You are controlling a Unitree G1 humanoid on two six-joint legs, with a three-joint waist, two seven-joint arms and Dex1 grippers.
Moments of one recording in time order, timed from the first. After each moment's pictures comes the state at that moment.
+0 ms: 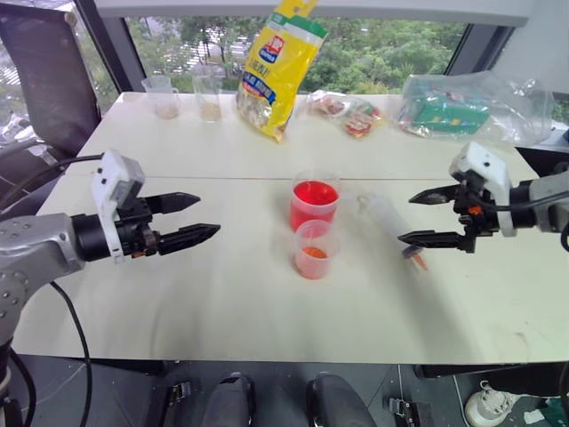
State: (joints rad) left arm -0.28 0.97 0.37 -0.47 -0.99 0.92 -0.77; right arm -0.57 -1.16 0.00 -0.17 0.41 0.80 1.21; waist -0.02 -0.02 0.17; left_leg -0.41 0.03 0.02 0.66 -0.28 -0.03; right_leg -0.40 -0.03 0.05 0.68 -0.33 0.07
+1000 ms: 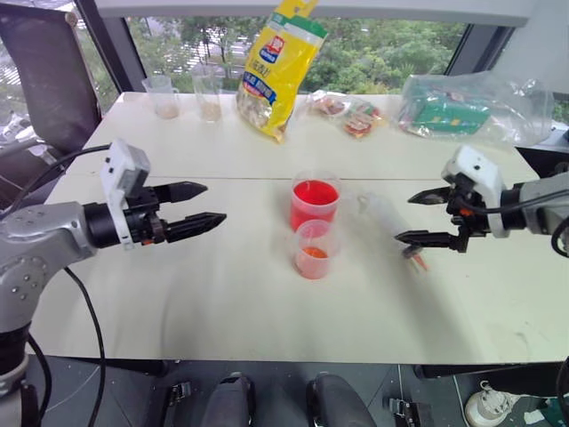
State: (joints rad) left arm -0.38 0.92 0.27 -0.38 -0.92 0.84 -0.82; right arm -0.63 -1.13 0.05 -0.18 0.38 0.86 1.10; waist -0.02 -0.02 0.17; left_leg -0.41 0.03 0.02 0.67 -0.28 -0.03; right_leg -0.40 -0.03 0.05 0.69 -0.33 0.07
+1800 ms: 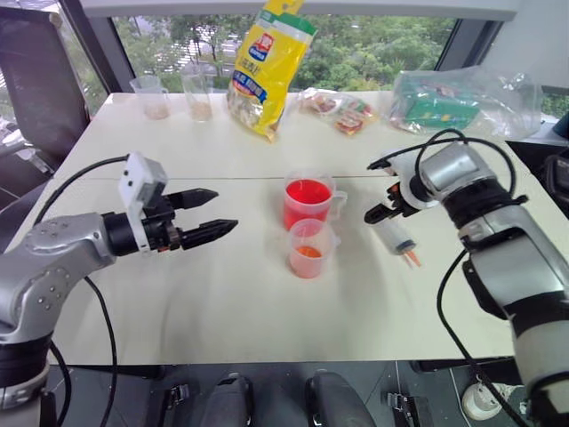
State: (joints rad) left arm -0.32 0.84 0.26 -0.45 -0.87 0.80 -0.77; right arm -1.27 -0.59 0.54 0.87 0.00 1.12 0.96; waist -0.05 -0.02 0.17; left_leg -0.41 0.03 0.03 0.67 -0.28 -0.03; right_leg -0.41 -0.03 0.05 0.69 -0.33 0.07
